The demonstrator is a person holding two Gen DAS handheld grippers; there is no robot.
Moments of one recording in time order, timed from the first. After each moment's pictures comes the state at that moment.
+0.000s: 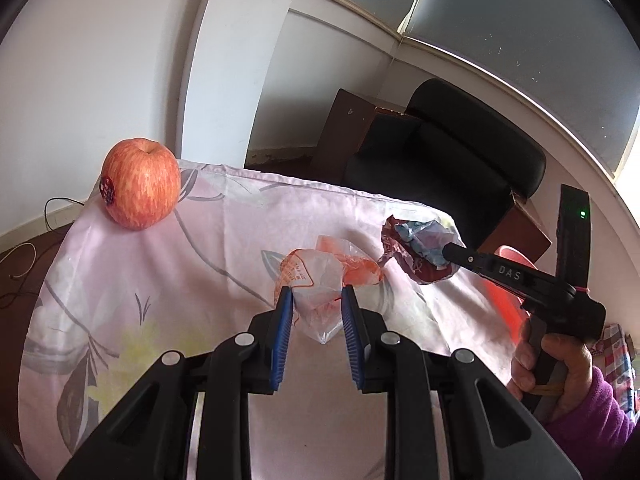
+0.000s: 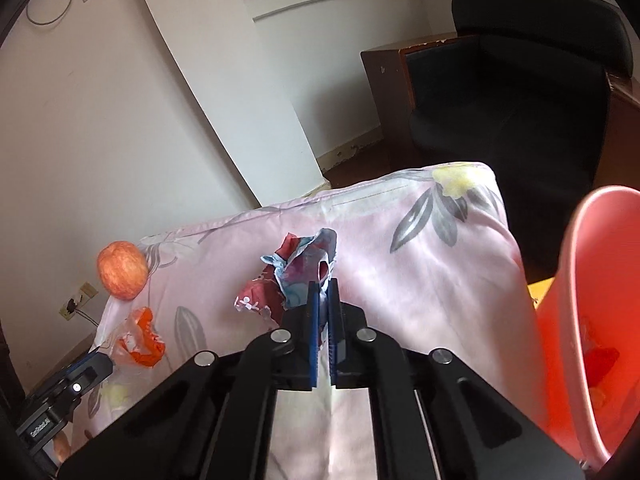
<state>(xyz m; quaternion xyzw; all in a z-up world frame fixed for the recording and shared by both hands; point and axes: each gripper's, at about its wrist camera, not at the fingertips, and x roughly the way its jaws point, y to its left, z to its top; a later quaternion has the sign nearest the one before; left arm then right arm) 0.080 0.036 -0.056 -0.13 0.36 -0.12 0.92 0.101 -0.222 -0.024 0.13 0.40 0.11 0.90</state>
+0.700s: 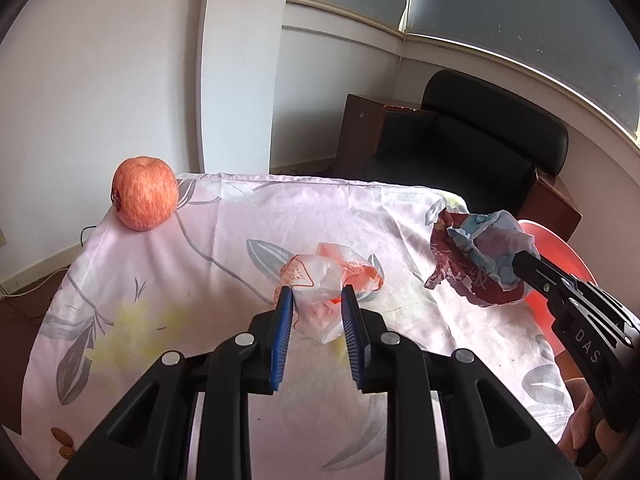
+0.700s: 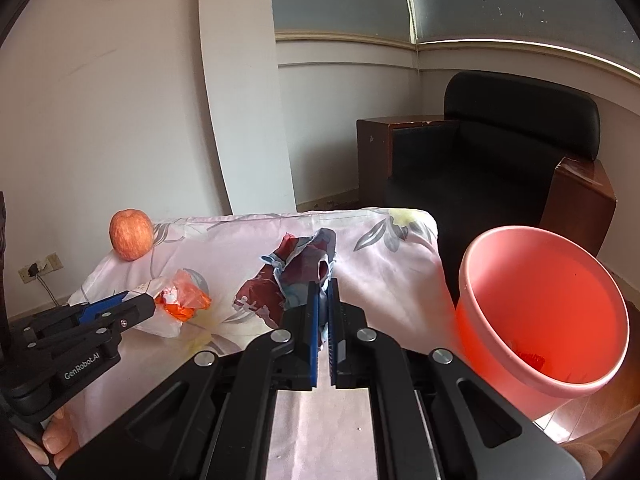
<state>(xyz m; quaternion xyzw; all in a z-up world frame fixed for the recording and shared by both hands) 0.051 -0.027 -0.056 -0.04 0.34 -0.05 0.94 -0.009 -0.219 0.003 0.02 0.29 0.08 0.95</state>
